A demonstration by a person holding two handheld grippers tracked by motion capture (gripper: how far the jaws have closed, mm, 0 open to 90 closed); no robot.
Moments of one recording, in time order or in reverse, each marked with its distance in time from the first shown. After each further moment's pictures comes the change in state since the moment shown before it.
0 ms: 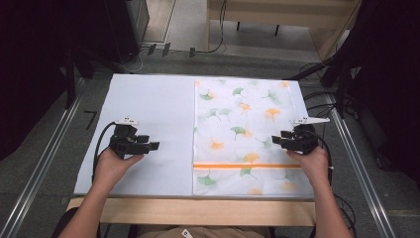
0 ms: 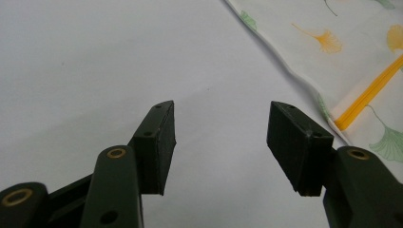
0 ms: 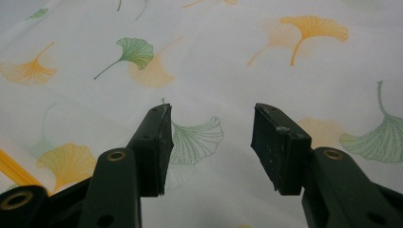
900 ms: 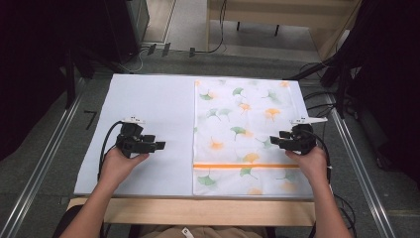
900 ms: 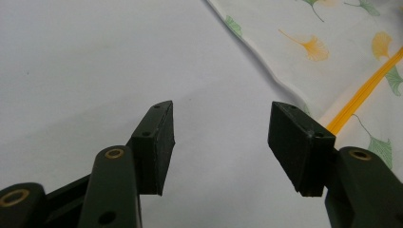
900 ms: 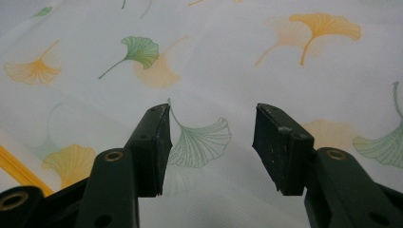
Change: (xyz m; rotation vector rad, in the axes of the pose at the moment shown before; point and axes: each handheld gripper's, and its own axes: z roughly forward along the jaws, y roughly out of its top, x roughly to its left) left arm -0.007 0.006 0.013 0.012 -0.039 -0.005; right arm 0.003 0.002 0.004 0.012 0.016 0.005
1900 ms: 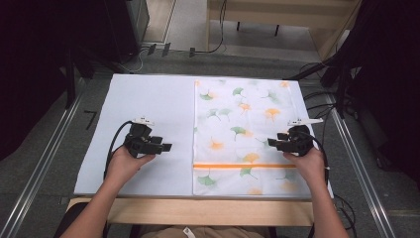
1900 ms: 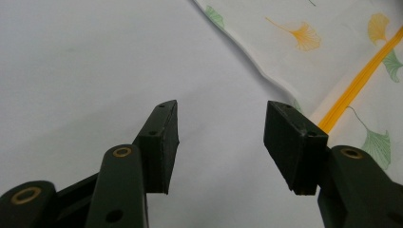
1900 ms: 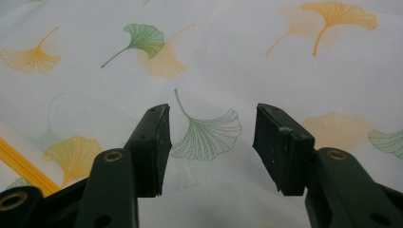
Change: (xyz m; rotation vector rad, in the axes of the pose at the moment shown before) left arm -0.014 0.006 0.015 0.042 -0.016 0.053; right arm 0.007 -0.003 0.004 0.033 -0.013 -0.019
